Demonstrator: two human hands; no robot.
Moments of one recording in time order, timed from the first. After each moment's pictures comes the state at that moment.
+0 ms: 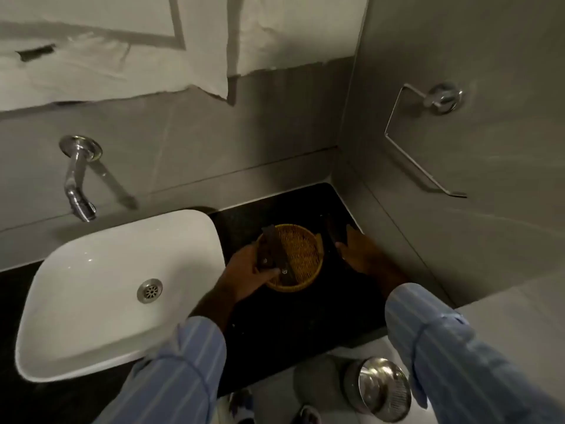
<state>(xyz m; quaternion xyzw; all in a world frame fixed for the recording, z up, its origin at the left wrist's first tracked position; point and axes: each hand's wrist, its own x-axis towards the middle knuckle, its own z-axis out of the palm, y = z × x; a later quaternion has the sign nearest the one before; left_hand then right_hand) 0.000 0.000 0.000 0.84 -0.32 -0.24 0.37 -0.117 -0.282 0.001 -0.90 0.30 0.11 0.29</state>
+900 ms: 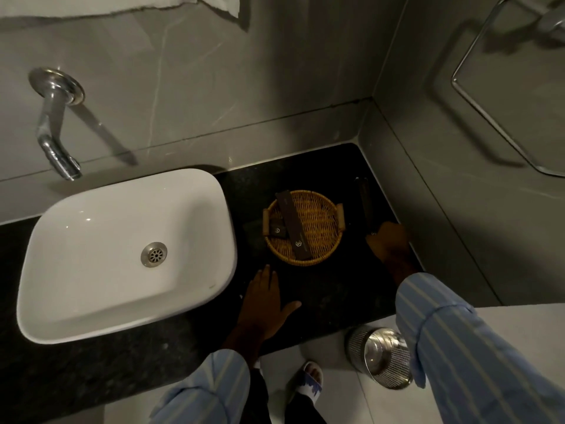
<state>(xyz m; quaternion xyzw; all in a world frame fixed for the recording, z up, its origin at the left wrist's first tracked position) -0.088 0.020 -0.102 0.92 -0.26 -0.28 0.09 -0.120 -0.294 -0.076 -0.84 0.45 0.10 0.27</state>
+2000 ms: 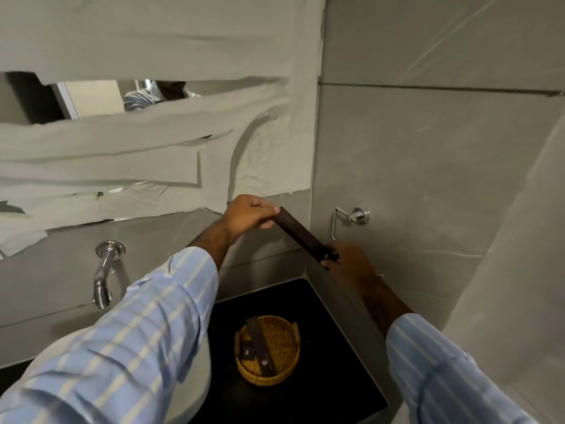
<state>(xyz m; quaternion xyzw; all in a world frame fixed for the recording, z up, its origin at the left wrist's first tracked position) 0.034 -0.100 0.321 0.73 -0.33 -0.18 0.57 -0.150 -0.295 0.224 -0.92 0.20 -0.20 0.28</state>
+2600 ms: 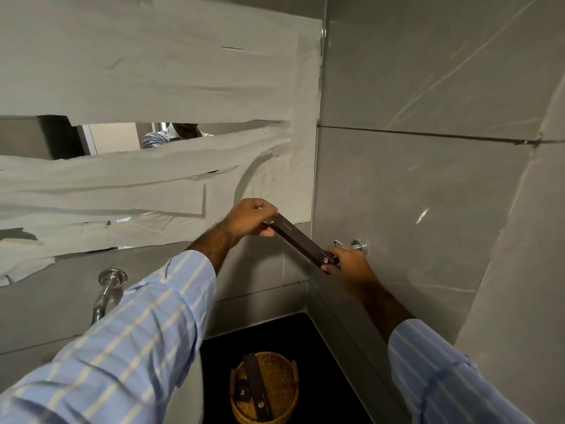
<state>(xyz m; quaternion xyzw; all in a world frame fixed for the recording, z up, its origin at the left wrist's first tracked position) 0.028 -0.110 0.382 0.74 -0.33 -0.13 0.57 -0.139 -0.309 0.280 -0.94 0.15 -0.23 0.22</state>
